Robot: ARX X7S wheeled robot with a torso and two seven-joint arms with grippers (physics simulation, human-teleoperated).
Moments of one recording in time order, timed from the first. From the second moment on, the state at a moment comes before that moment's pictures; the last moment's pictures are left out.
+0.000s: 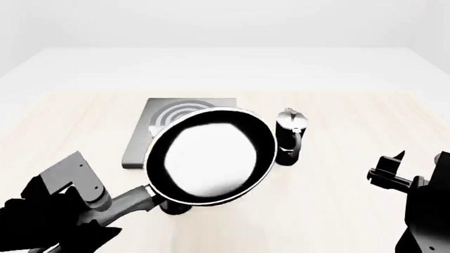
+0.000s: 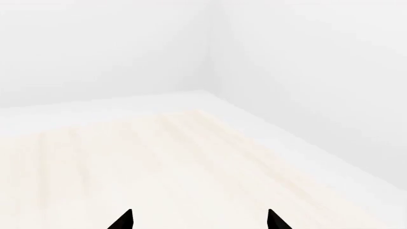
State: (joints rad) left arm -1.19 -1.25 0.95 0.44 -1.39 -1.19 0.19; right arm 0.25 0.34 0.27 -0.43 0.24 0.83 0.42
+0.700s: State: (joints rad) left arm -1.51 -0.67 1.13 -0.47 -1.38 -1.18 -0.21; right arm 0.28 0.34 0.24 -0.42 0.25 0.83 0.42
